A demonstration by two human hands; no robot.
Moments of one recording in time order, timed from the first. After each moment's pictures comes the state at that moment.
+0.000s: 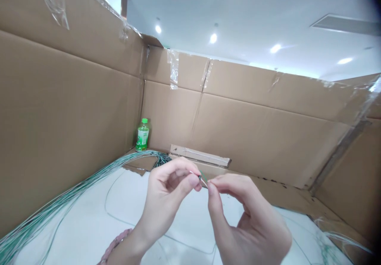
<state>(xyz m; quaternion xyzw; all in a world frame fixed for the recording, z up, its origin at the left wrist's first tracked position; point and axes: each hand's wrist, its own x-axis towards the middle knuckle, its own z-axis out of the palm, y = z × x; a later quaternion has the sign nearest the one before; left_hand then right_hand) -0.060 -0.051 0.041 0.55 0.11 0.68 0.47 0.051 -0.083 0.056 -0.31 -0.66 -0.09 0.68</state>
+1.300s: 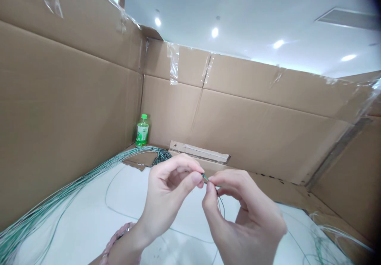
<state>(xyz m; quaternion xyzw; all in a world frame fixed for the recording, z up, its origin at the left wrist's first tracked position) -0.059 -0.055 0.045 0.57 0.14 0.69 0.43 0.054 -0.084 0.055 -0.33 -0.67 -0.08 0.66</state>
